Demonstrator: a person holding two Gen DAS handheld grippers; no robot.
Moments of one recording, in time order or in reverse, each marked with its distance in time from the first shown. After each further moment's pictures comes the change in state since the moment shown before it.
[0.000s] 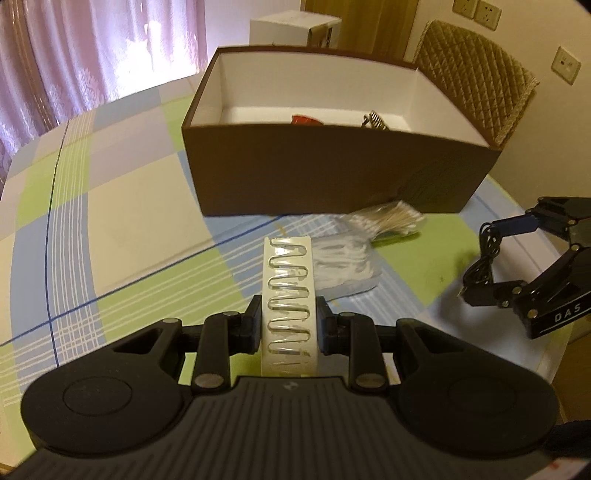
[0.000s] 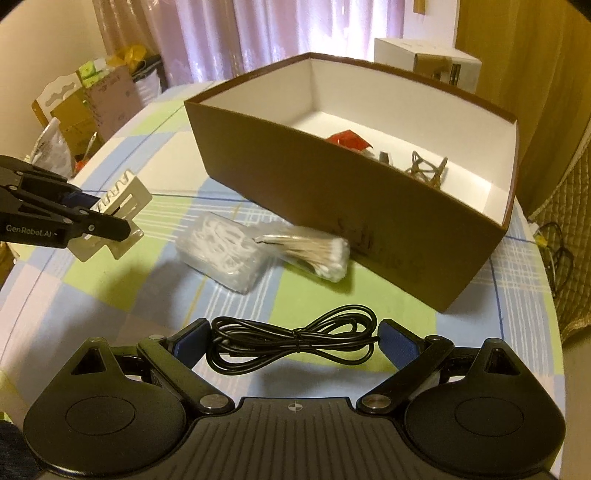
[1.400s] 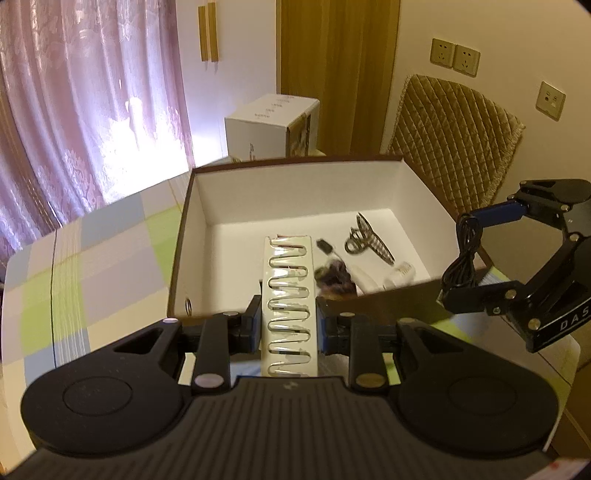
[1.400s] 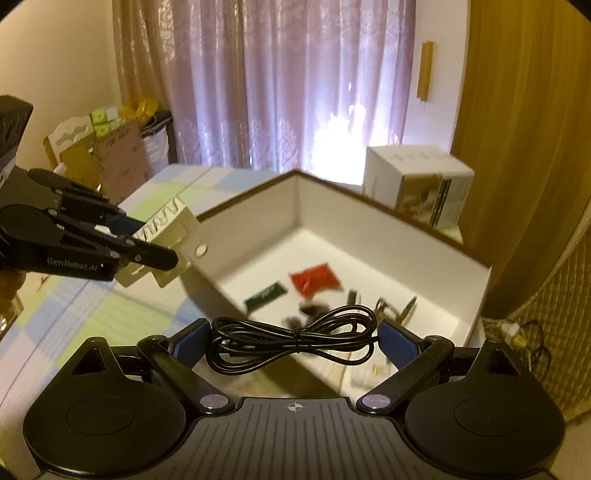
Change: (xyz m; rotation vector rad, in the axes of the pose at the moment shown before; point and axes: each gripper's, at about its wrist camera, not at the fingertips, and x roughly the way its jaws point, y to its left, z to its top) left arm -0.007 -0.014 0.112 0.103 -0.184 0.003; right arm -0.032 -0.038 0.104 -0.091 -0.217 -0.003
